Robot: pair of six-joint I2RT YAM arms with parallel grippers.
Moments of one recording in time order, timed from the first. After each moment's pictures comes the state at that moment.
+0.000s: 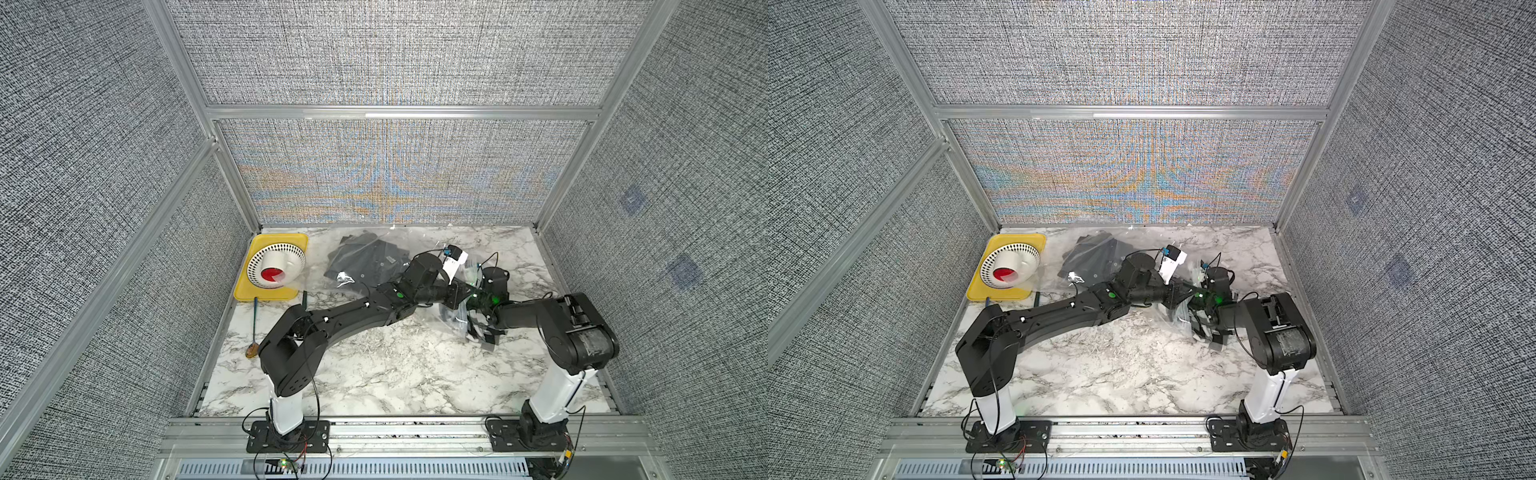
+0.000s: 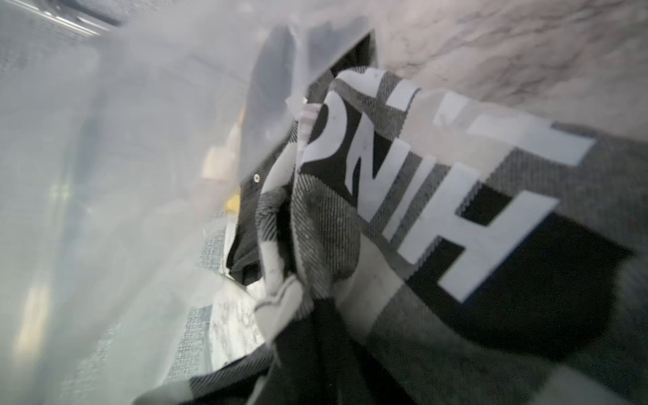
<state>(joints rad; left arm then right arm) -0.95 1.84 1.37 0.12 0.40 -0.49 0.20 1.81 0.75 0.62 -0.76 0.84</state>
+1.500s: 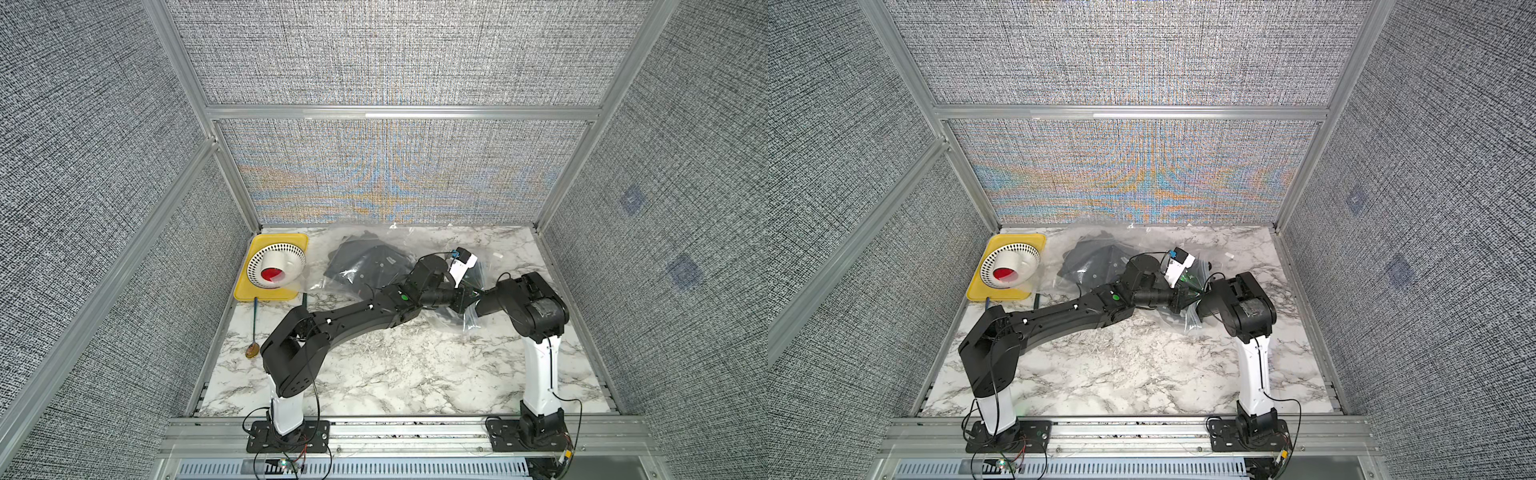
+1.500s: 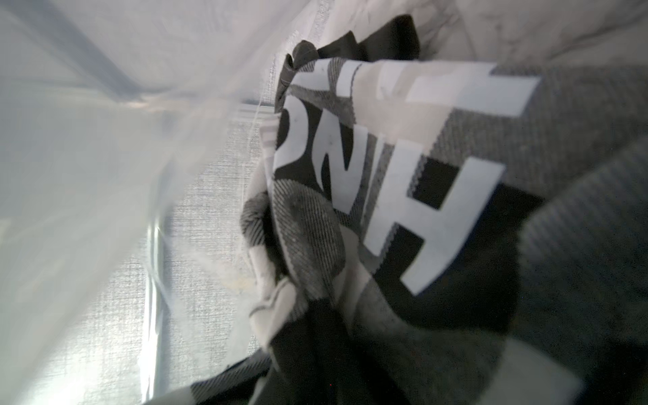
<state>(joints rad) -0.98 1.85 1.39 0.14 0.45 -0.49 0.30 2.17 1.01 0.97 -0.74 1.30</state>
